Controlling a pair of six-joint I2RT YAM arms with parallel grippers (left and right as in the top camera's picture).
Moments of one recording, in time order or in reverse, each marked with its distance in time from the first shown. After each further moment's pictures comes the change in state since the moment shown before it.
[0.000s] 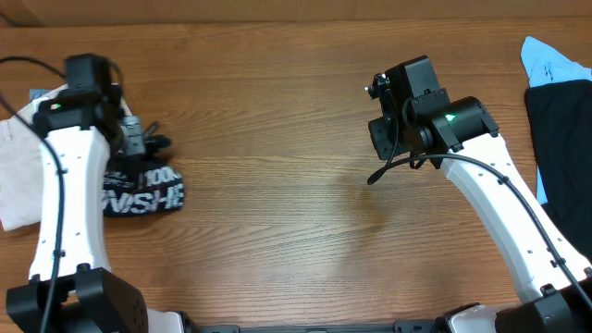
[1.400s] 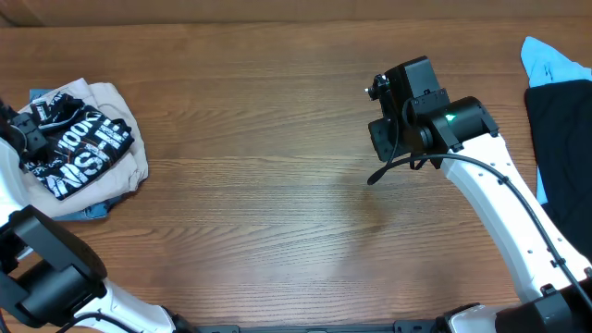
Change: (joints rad) left arm 0.447 0.289 0.095 0.444 0.143 0.102; right arm 0.000 0.000 0.000 -0.009 -0.004 0.001
